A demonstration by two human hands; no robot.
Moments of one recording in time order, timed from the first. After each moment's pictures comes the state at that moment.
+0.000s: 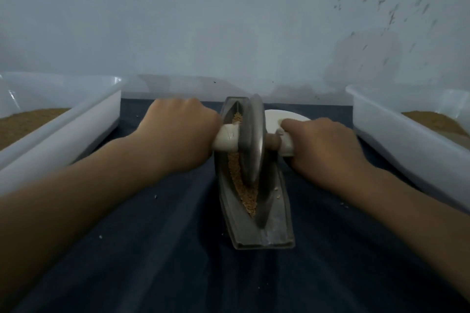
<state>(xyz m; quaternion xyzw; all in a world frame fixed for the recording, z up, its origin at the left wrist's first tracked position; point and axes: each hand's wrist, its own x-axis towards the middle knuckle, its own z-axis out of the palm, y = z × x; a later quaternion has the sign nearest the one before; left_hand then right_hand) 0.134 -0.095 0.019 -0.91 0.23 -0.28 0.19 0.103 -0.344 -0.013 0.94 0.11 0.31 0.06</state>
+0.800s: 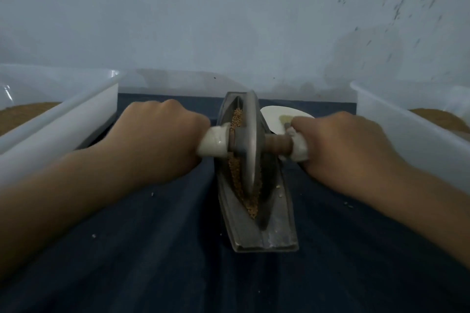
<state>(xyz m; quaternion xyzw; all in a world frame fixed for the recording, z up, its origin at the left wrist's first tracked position) 0.116 -0.070 0.008 -0.89 0.27 -0.34 0.15 0.084 -0.354 -0.003 0.94 0.12 0.30 0.09</state>
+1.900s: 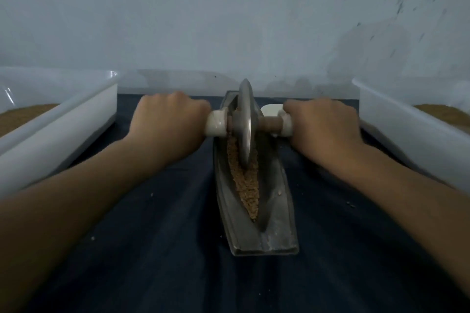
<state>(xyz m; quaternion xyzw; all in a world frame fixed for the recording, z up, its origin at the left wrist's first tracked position) 0.157 -0.089 0.000 -0.91 0.17 -0.33 0.17 0.135 -0.342 -0.003 0.95 0.03 0.30 0.11</state>
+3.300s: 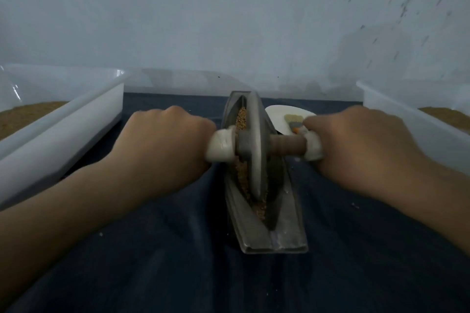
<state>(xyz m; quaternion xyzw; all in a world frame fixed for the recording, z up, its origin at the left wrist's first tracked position) 0.104 -0.070 0.001 -0.91 0.22 -0.33 0.13 0.077 -0.354 0.010 0.95 0.10 0.27 0.13</state>
